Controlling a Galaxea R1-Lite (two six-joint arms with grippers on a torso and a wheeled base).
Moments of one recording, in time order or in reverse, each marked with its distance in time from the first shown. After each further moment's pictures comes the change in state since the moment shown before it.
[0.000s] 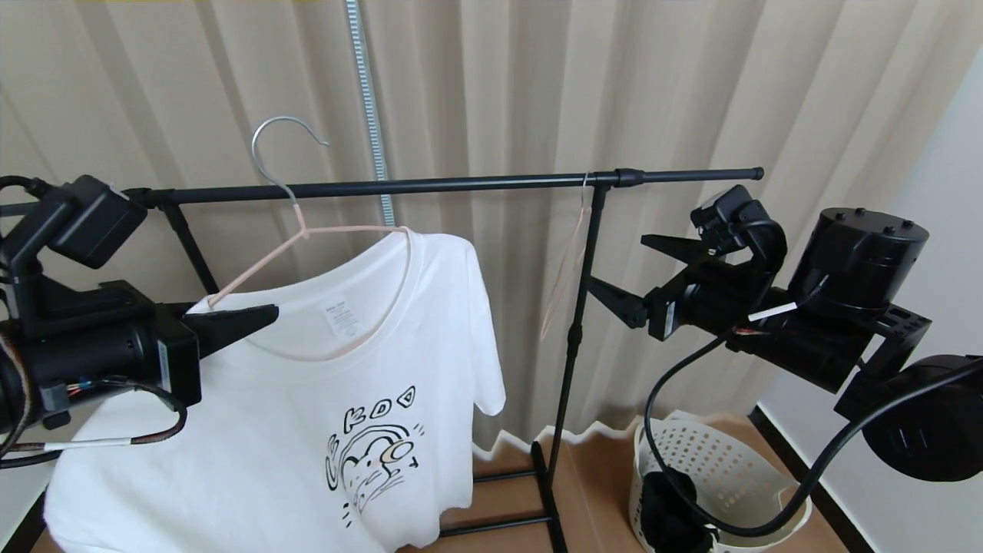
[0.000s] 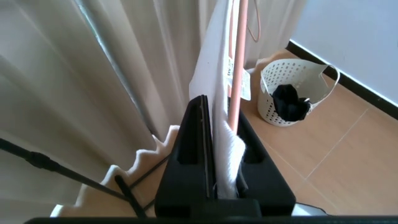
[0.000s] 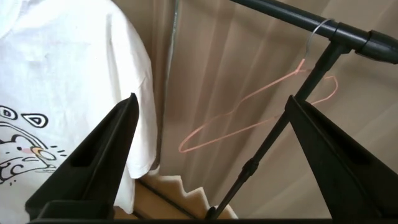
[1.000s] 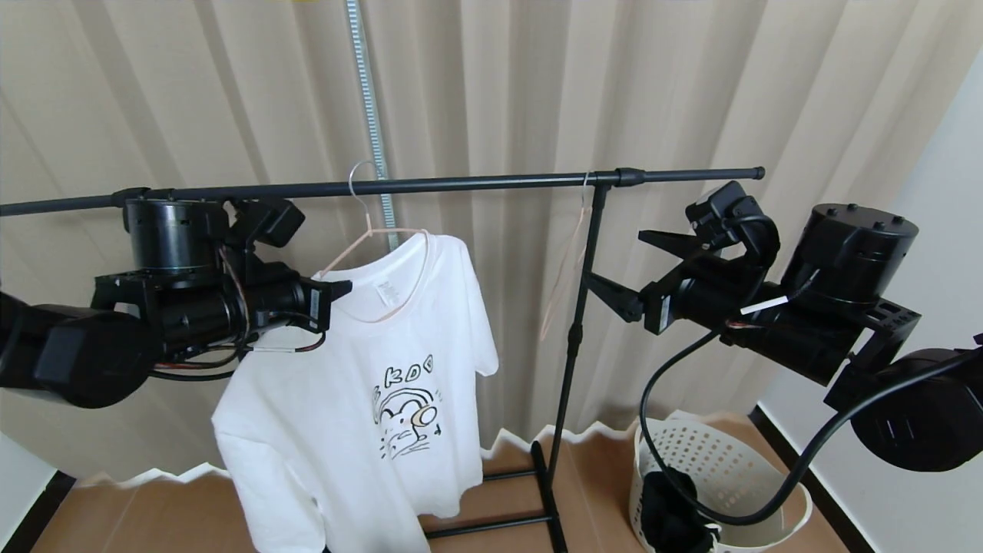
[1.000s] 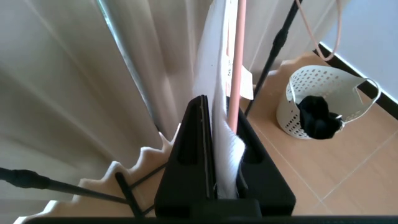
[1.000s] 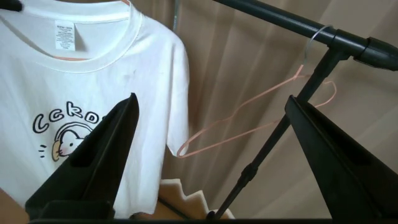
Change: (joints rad) left arm 0.007 0.536 -0.223 -0.281 0.094 -0.043; right arm 0.001 0.020 -0.029 -0.002 0.000 0.000
